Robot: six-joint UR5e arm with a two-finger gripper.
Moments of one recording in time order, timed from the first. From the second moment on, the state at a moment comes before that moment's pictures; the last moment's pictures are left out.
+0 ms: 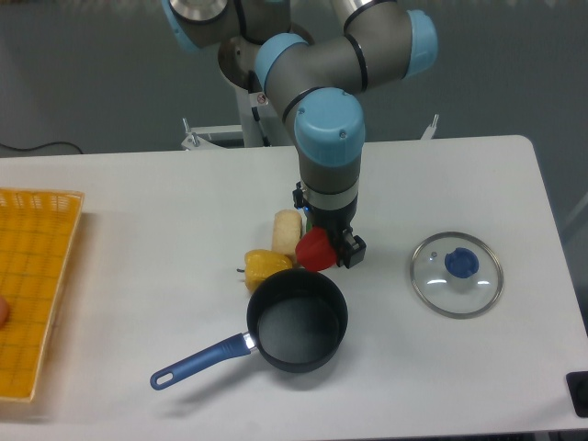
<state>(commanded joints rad) 2.47 -1.85 -1.58 -1.25 1.60 1.41</state>
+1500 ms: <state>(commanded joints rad) 2.38 -1.95 -1.58 -1.06 1.58 0.95</state>
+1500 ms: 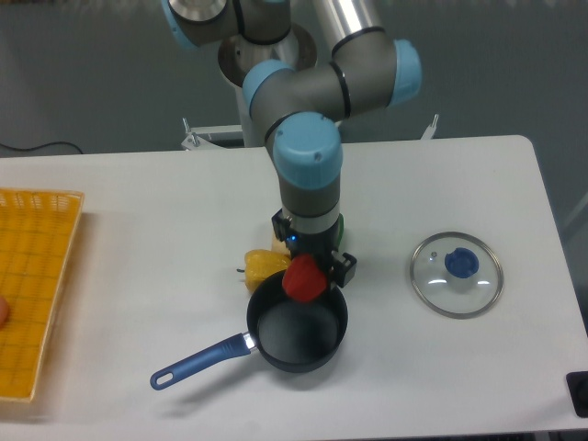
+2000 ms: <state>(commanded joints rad) 2.35 -2.03 -1.59 -1.02 1.58 0.82</state>
